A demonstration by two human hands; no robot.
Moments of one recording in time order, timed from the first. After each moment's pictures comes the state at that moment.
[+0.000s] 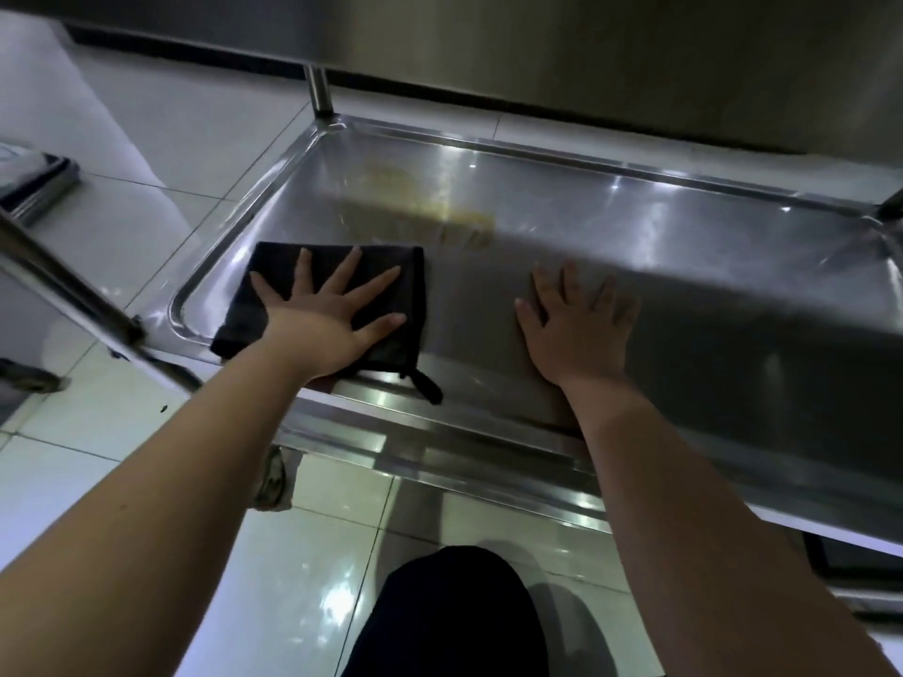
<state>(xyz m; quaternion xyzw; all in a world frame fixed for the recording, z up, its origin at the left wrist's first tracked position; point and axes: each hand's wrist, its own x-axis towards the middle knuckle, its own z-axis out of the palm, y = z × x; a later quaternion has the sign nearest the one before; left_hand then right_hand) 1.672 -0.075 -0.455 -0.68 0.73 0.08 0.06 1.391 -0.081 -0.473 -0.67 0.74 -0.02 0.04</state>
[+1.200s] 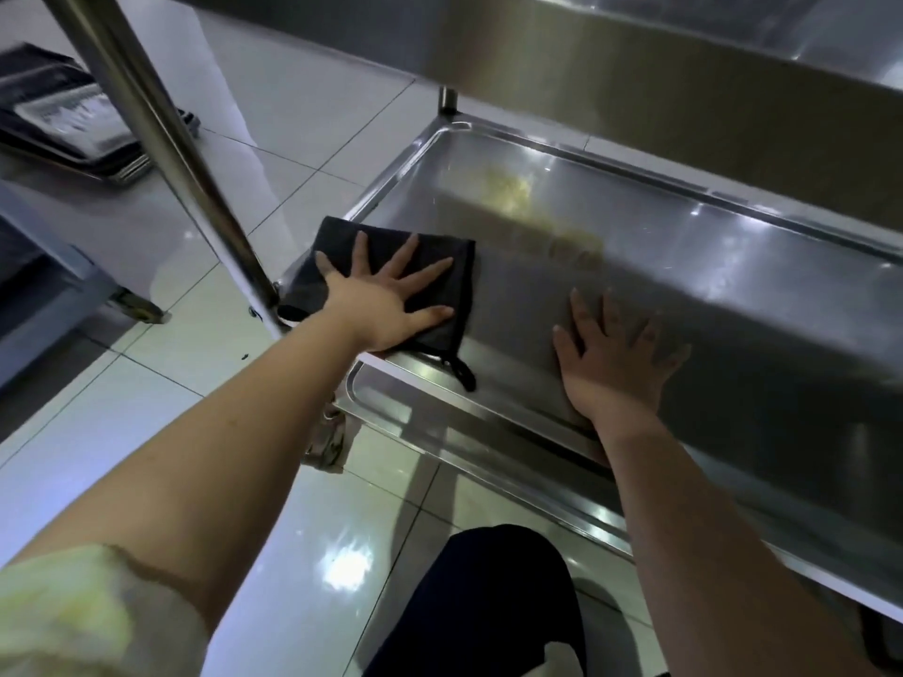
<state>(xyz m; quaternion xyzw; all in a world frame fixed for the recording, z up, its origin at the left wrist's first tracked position) 1.730 -0.065 -0.447 -0.70 0.70 0.12 0.05 1.452 -0.067 -0.476 -0.69 0.72 0.01 0.07</state>
